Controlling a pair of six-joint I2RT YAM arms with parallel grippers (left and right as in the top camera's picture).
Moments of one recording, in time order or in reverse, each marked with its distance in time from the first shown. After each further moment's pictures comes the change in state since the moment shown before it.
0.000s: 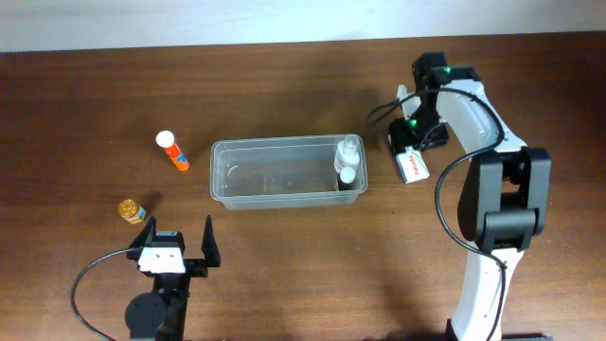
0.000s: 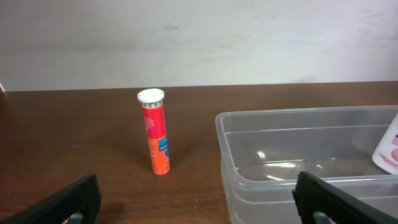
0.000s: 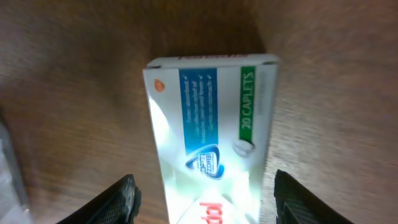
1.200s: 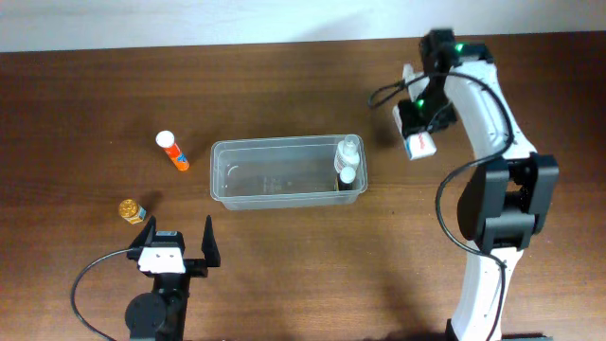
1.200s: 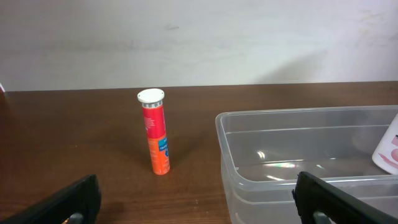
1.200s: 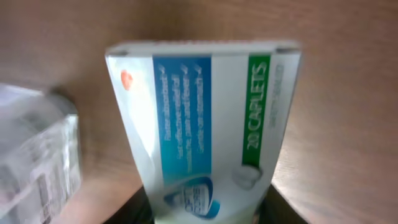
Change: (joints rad) left arm 0.000 0.000 0.000 0.000 0.000 0.000; right arm 0.000 0.006 0.307 -0.262 0.012 -0.010
